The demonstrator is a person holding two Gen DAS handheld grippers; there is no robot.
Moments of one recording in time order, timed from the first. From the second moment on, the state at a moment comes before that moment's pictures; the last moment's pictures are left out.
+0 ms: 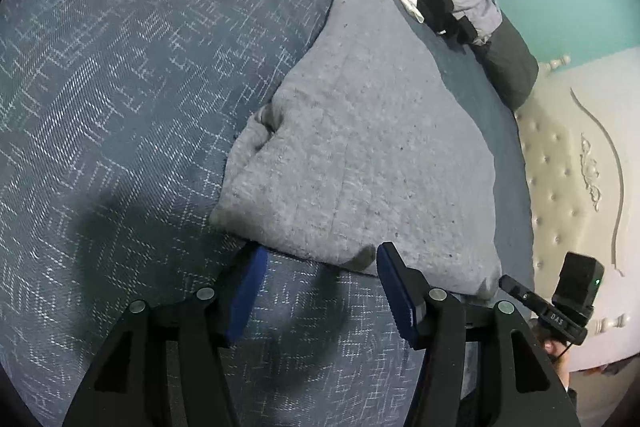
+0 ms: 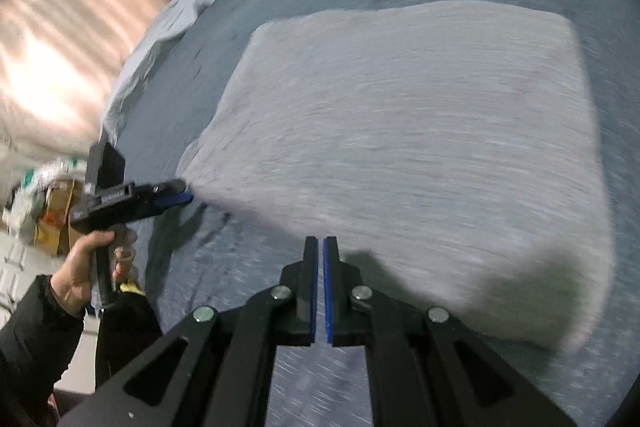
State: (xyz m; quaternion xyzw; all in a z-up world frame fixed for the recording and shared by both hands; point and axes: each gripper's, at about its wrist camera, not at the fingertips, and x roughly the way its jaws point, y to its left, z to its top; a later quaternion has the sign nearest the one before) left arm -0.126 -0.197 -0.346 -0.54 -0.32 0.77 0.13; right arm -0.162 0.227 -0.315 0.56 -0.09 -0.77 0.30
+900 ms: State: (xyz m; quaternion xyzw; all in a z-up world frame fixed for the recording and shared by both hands) left arm -0.134 -0.195 -0.332 -0.52 -0.29 0.79 0.16; right arm -0.197 0.193 -0.343 0.59 -0.07 -0.76 0.27
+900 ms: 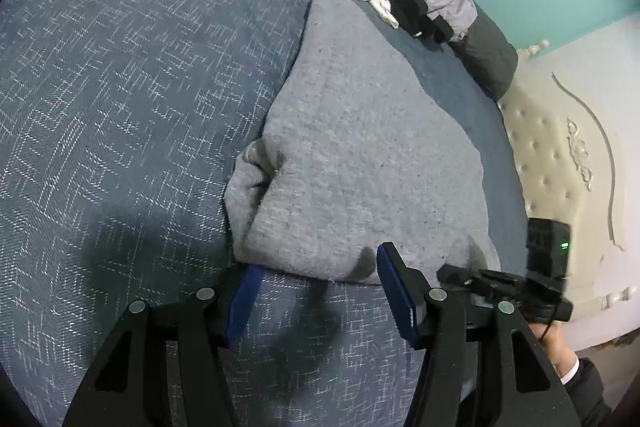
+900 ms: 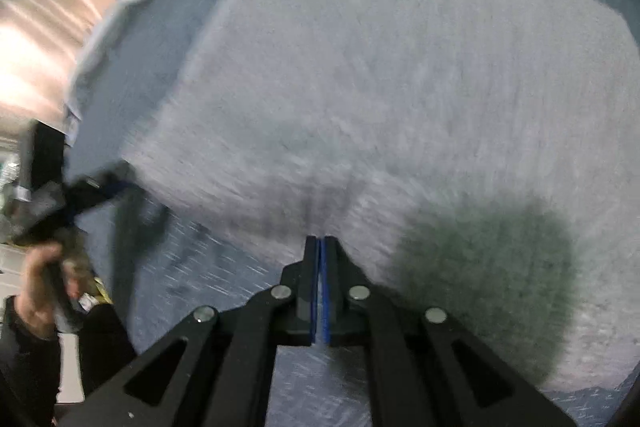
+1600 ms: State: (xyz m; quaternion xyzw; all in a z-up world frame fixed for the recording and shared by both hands) left arm -0.137 -0.201 -0.325 -0.51 -0.29 0.79 0.16; right arm -0.211 0.212 -0.359 0.60 -0.08 -0.77 0.21
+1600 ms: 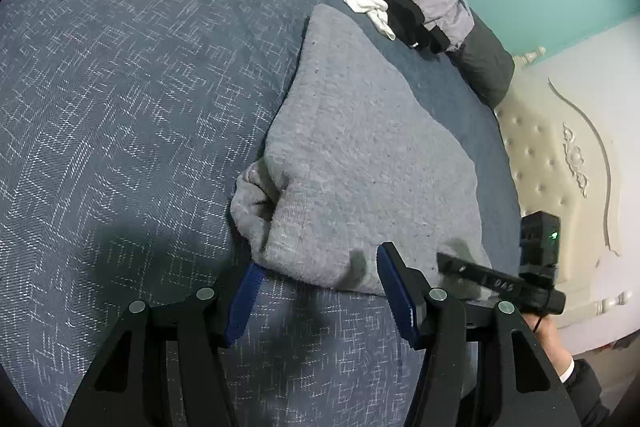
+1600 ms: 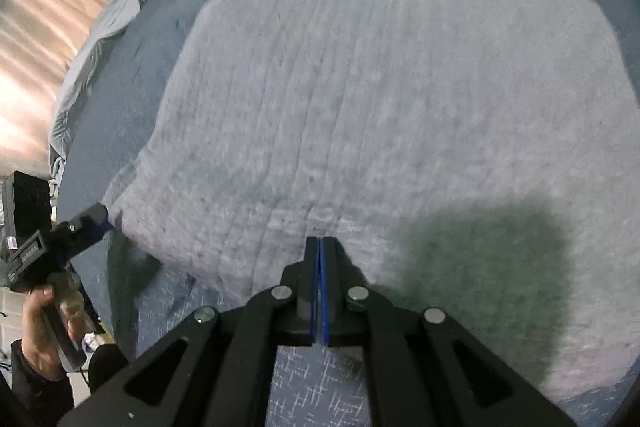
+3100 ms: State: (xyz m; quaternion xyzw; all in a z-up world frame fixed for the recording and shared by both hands) left arm -0.114 -0.208 -0.319 -0.51 -0.30 0.79 0.14; right arm -0.153 0.250 -0.348 0.61 -0.12 -0.75 0.21
